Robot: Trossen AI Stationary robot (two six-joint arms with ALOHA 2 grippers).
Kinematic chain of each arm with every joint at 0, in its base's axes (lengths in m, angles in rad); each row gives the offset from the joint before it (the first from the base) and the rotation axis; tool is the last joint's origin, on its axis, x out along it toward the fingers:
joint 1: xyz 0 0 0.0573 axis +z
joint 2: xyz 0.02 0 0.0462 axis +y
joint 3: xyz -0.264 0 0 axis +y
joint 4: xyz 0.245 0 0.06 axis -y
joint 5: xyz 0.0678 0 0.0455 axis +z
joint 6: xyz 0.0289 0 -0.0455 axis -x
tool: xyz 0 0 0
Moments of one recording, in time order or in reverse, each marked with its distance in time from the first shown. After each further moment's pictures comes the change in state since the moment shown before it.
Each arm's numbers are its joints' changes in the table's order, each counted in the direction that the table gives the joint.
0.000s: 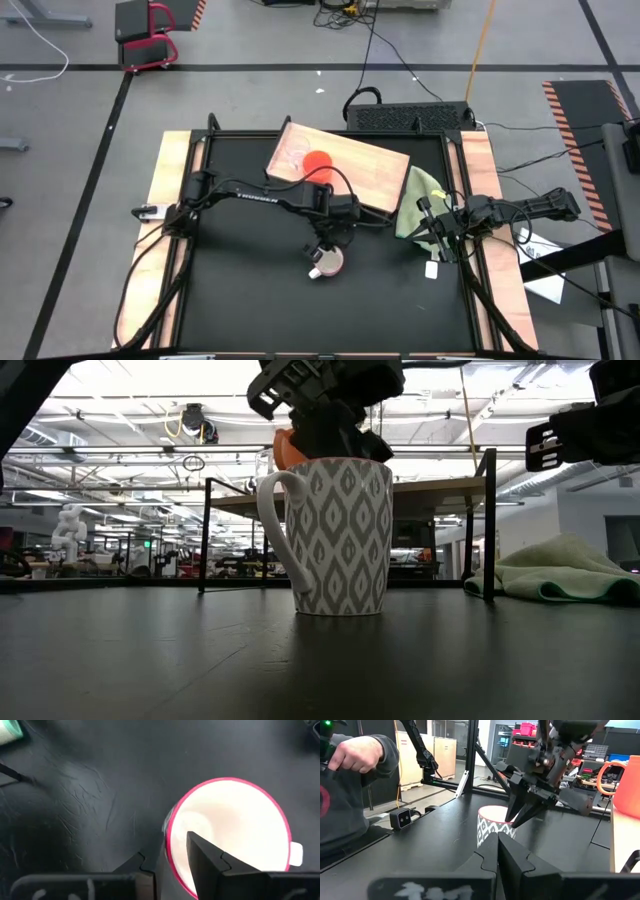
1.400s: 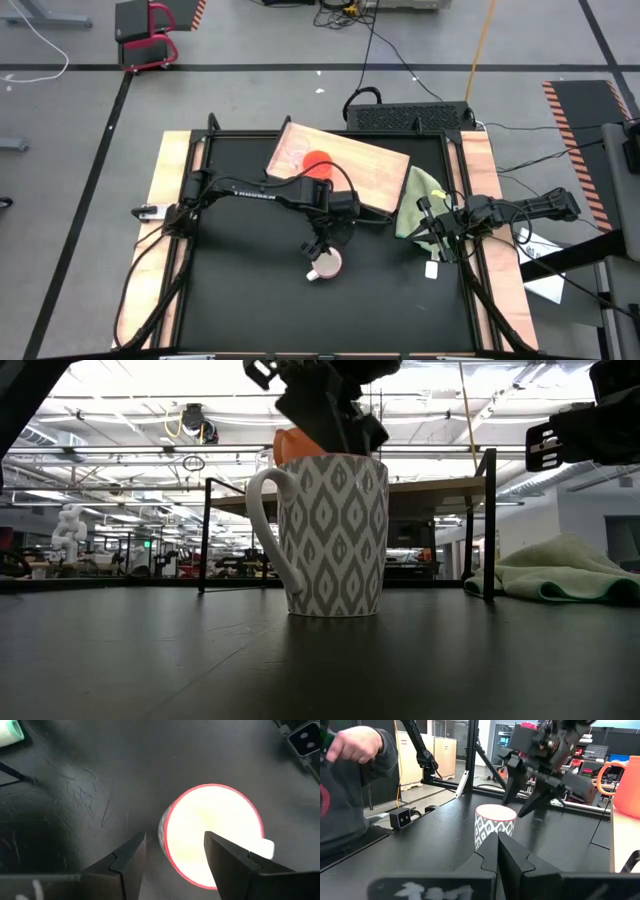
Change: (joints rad) left arm -0.003 -0.010 -0.080 -0.109 -0.025 0.021; right arm 0.000 0.000 0.000 0.000 0.000 0.002
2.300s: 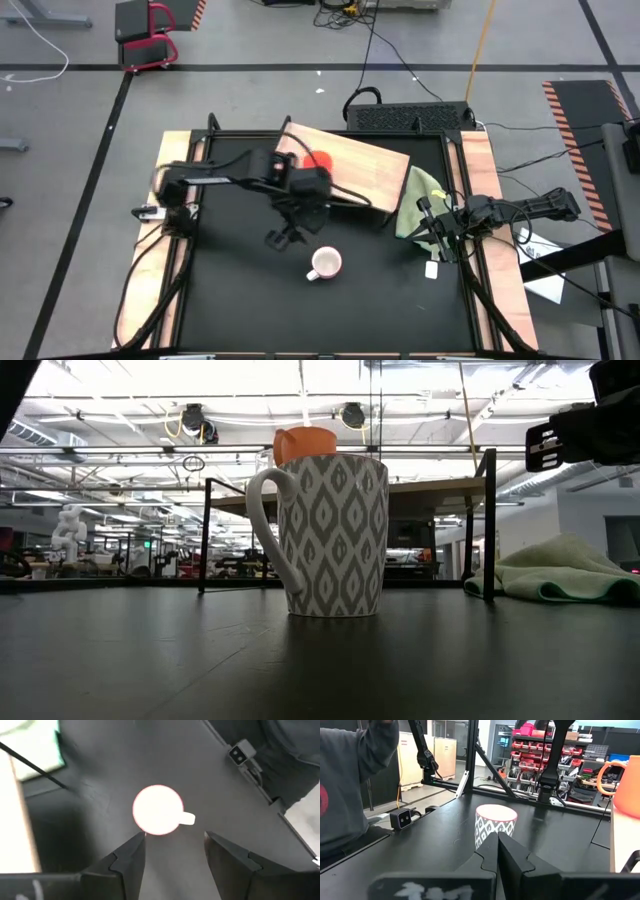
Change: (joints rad) left arm -0.036 -0.159 -0.338 -0.429 0.044 0.019; right arm 0.000 0.001 0.000 0.003 0.000 -0.004
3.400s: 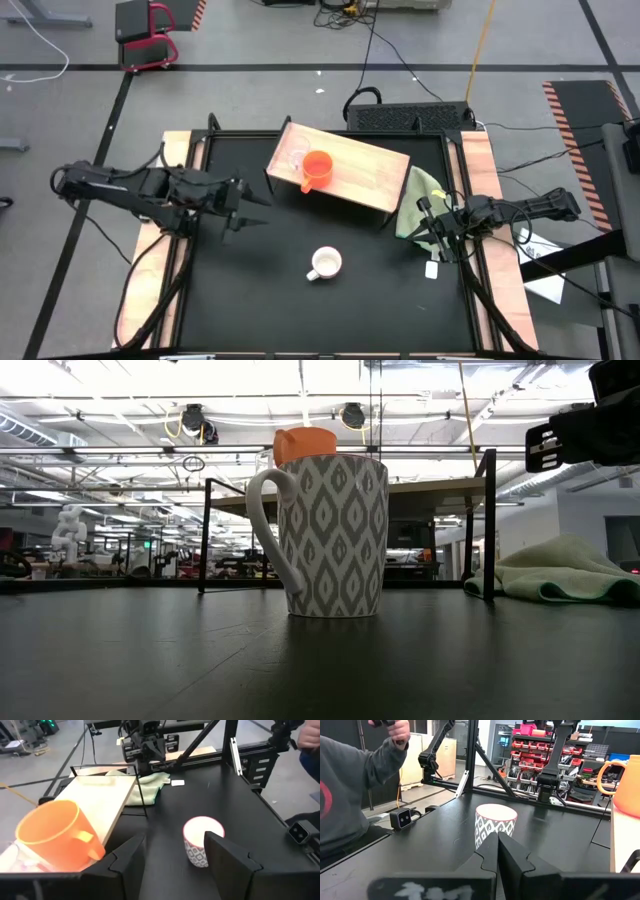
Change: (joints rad) left arm -0.096 -1.041 1.267 0.970 0.408 0.383; right arm 0.000 0.002 0.000 0.000 0.000 0.000
